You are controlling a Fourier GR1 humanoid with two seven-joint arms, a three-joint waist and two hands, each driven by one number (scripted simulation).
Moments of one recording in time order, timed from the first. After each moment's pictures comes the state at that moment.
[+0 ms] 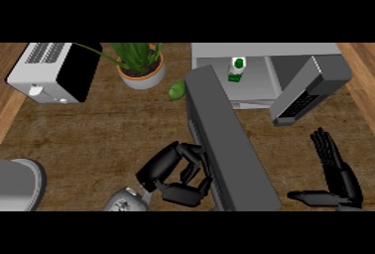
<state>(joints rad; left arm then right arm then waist) -0.20 0.00 -0.47 -1.44 -0.14 -0.19 -0.12 -0.08 -0.29 -0.14 -0.88 -0.02 0.24 -0.91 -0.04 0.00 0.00</state>
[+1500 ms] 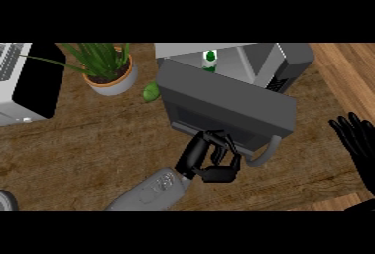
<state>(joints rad) -0.61 0.01 -0.91 -0.92 0.45 0.47 -0.49 0.08 -0.48 -0.05 -1.56 -0.33 0.48 -0.60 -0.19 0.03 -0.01</state>
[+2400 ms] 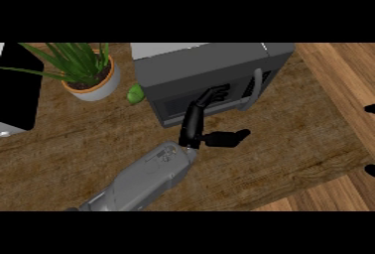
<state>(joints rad) -0.80 0.00 -0.84 -0.84 0.73 0.73 -0.47 -0.08 -0.66 -0.18 -1.65 -0.28 0.45 -0.56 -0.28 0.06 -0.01</state>
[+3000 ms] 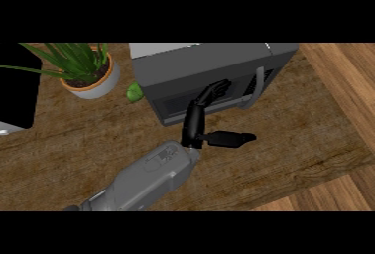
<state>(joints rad) -0.82 0.00 -0.86 -0.87 0.86 0.77 -0.54 -0.17 -0.73 -0.23 -1.65 -0.18 0.39 -0.57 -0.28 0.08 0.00</state>
